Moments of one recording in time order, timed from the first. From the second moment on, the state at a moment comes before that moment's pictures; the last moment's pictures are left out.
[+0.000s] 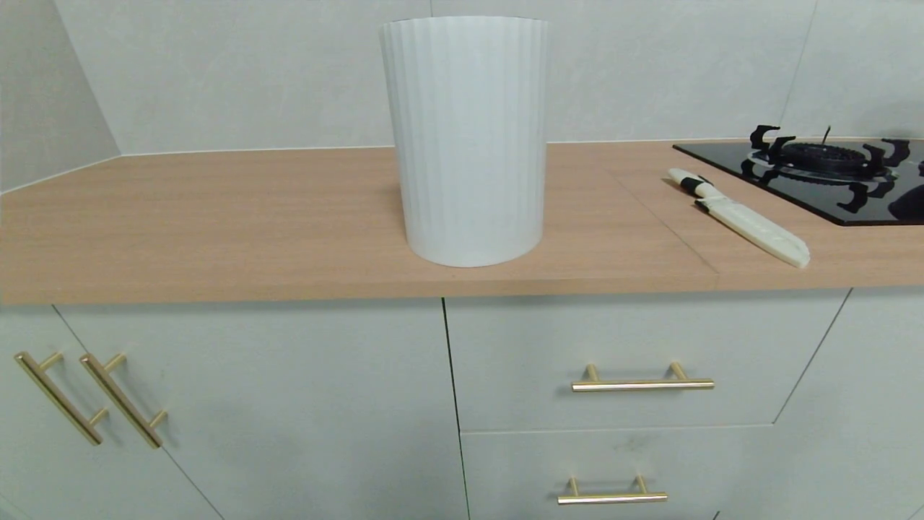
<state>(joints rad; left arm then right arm) 0.00 0.00 0.00 0.00 0.03 0.00 0.00 0.00 0.00 0.01 0.00 -0.01</state>
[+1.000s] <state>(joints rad) 0.00 0.00 0.00 0.00 0.03 0.00 0.00 0.00 0.00 0.01 0.00 -0.01</state>
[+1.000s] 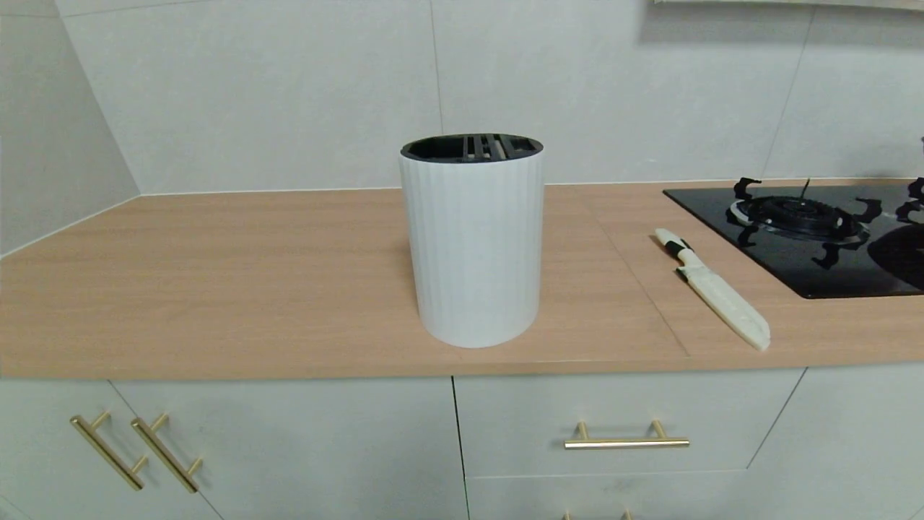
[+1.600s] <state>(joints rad) 0.00 0.00 0.00 0.00 0.03 0.00 0.00 0.00 0.00 0.01 0.00 -0.01</state>
